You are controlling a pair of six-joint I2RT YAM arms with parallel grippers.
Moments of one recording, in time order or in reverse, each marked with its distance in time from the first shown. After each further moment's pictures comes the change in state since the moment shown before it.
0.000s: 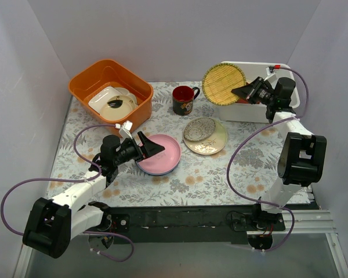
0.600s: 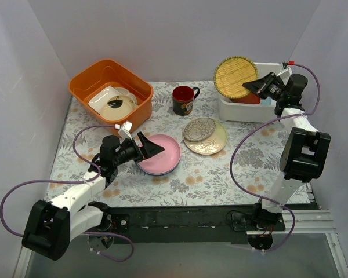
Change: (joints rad) left arm 0.000 -0.019 0.002 -0.039 -0.008 0.016; right arm -0.096 0.068 0.092 0.018 -0.021 0.053
